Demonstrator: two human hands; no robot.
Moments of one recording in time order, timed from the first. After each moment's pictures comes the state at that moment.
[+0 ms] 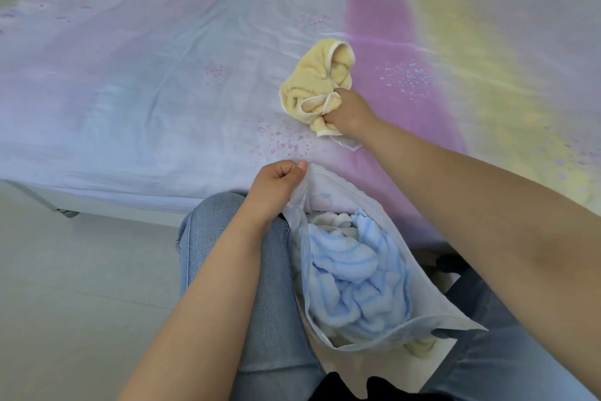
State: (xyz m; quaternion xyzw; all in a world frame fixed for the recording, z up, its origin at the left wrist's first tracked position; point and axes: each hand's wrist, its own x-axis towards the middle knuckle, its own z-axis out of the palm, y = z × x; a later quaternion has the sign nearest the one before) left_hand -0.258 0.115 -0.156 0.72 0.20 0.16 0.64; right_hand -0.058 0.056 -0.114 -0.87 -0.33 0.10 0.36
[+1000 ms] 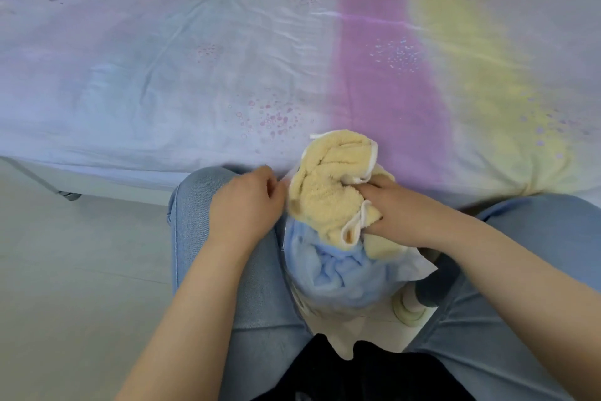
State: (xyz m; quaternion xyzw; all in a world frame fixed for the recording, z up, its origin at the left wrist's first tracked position) left_hand -0.327 0.073 -0.155 0.92 0.30 0.17 0.18; right_hand -0.188 -0.127 -0.136 -0.85 -0.46 0.24 0.11
